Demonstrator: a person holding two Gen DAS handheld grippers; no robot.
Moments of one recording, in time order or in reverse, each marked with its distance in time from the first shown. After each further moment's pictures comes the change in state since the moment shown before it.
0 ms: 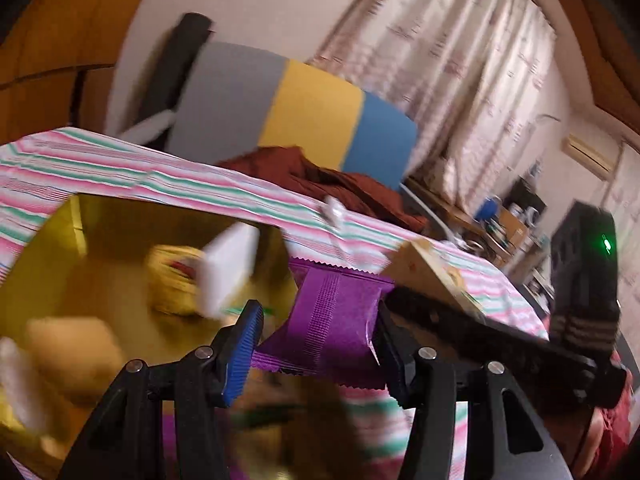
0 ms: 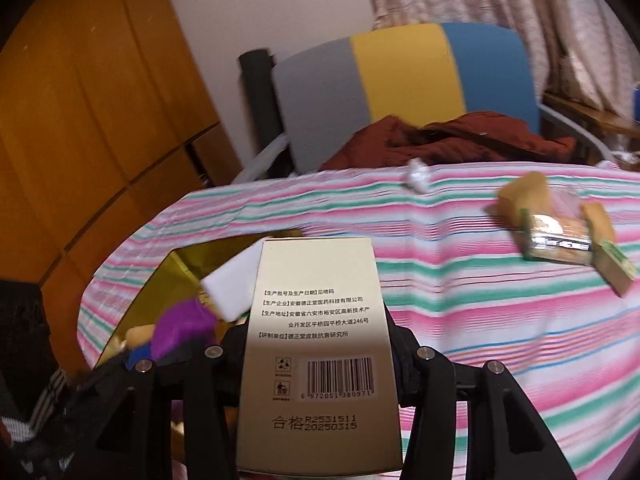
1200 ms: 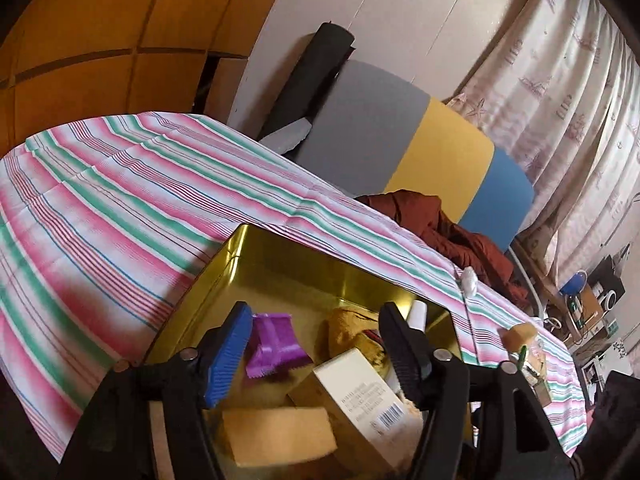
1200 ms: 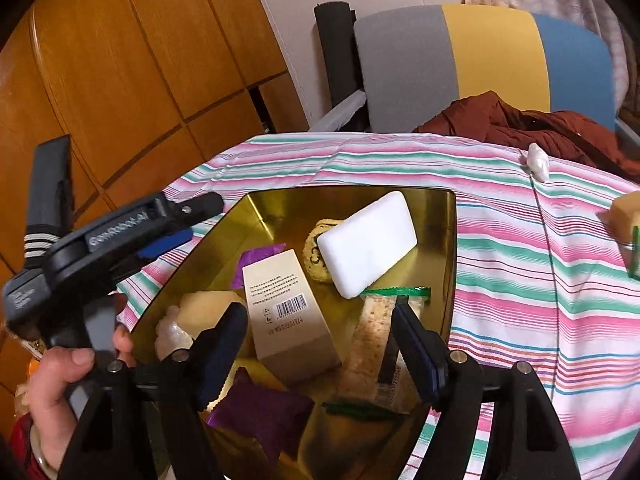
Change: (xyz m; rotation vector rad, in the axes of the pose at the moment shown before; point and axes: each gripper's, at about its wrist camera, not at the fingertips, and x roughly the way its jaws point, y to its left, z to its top) left arm -0.026 0.110 0.044 -0.248 -0.056 0.319; right arm 0.051 0.085 -0.017 -0.130 0.097 0.132
